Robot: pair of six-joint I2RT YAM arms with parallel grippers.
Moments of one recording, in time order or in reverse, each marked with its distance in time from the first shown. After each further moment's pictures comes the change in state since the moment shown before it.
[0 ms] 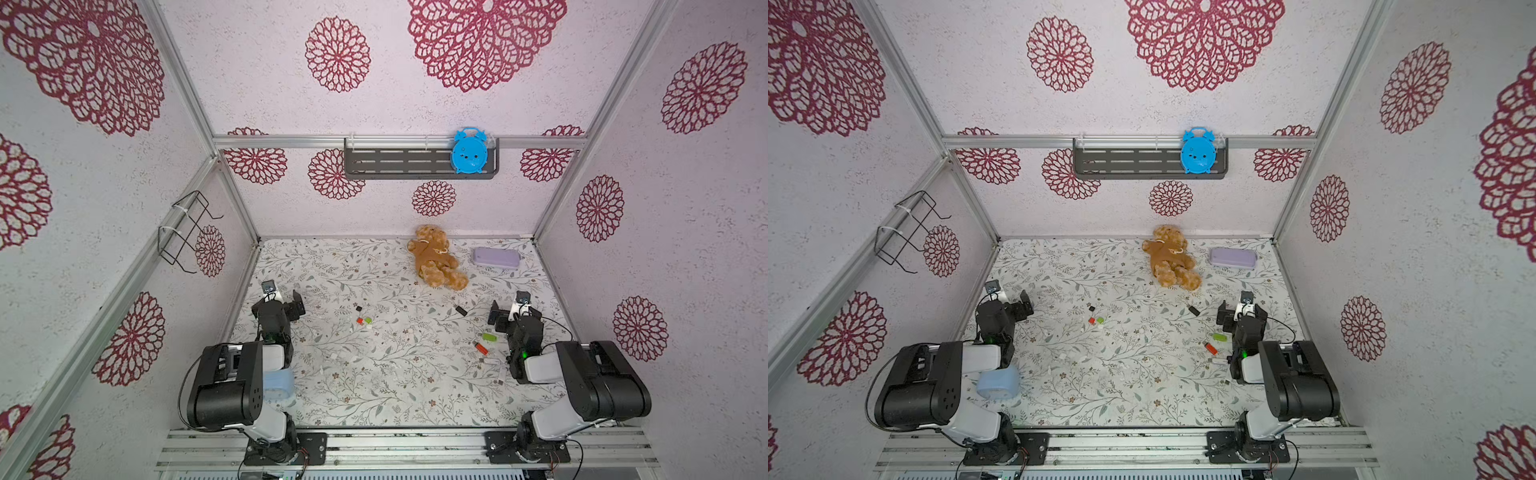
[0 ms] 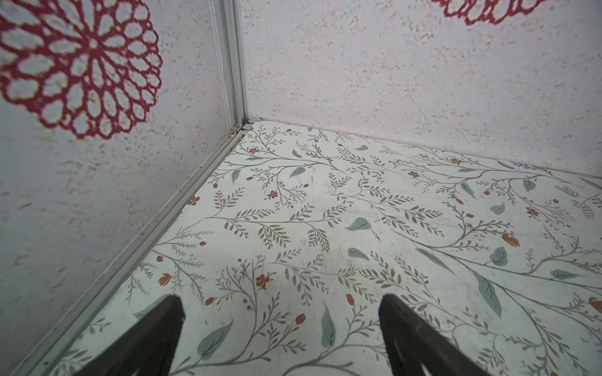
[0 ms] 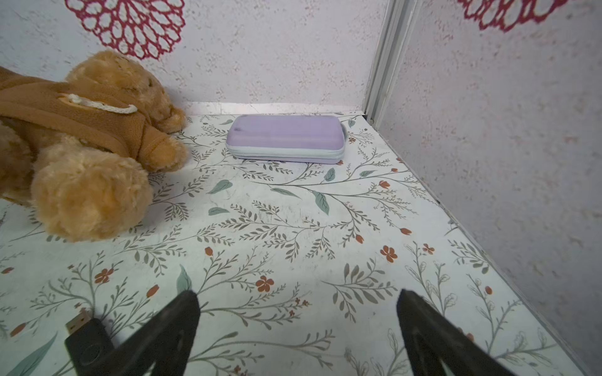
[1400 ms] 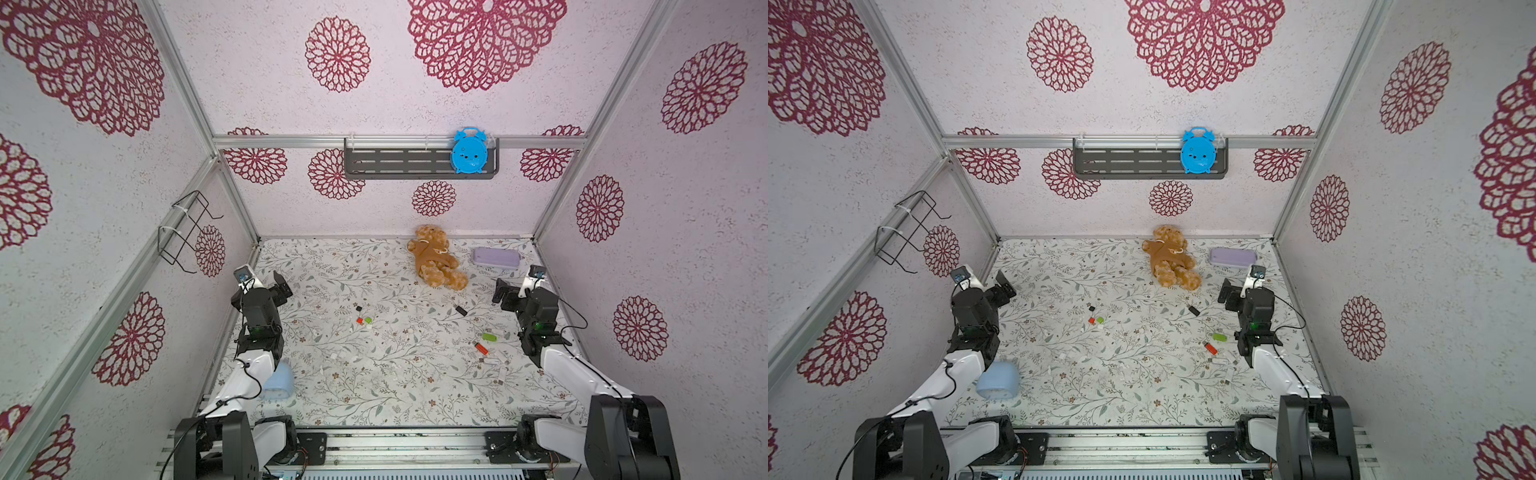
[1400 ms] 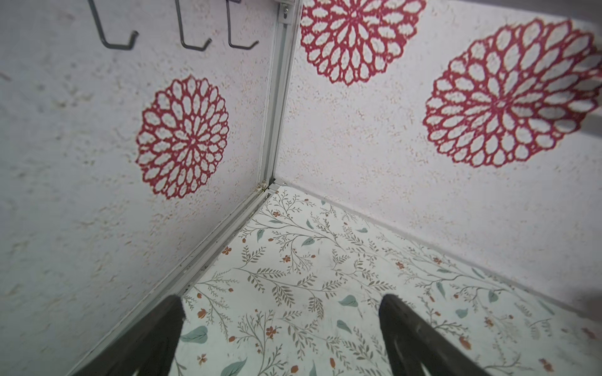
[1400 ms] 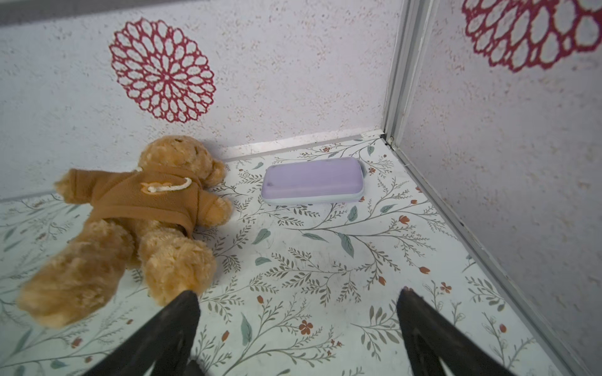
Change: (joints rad) left arm -0.006 -0.444 0.178 -0.521 -0.133 -0.224; right arm -0.013 -0.385 0.341 -0.785 -0.093 0.205
